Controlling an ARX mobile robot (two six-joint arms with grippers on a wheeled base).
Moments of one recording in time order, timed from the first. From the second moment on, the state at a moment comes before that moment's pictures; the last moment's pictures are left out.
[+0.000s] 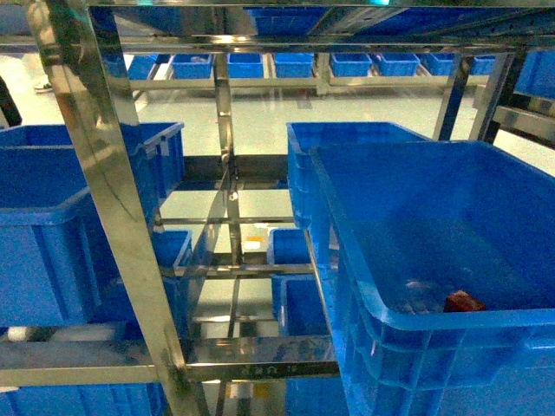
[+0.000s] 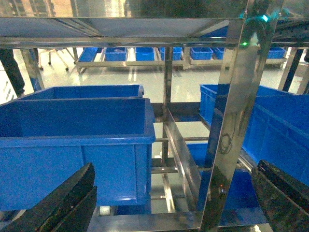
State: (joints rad) left arm 0.00 0.01 0.02 0.00 0.00 0.00; right arm 0.00 0.21 0.01 0.21 0.00 0.00
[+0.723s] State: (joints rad) left arm 0.00 0.01 0.02 0.00 0.00 0.00; right arm 0.00 0.00 0.01 0.00 0.00 0.00
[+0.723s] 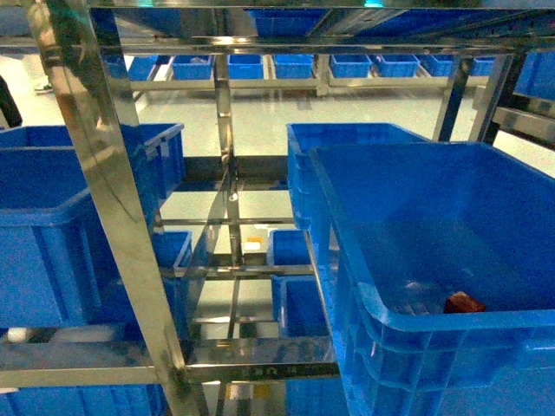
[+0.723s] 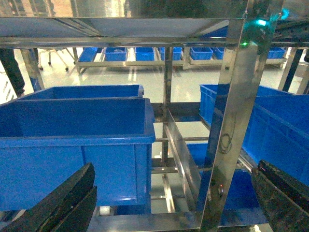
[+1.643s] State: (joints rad) left arm 0.00 0.01 0.02 0.00 0.00 0.00; right arm 0.00 0.00 0.01 0.00 0.00 0.00
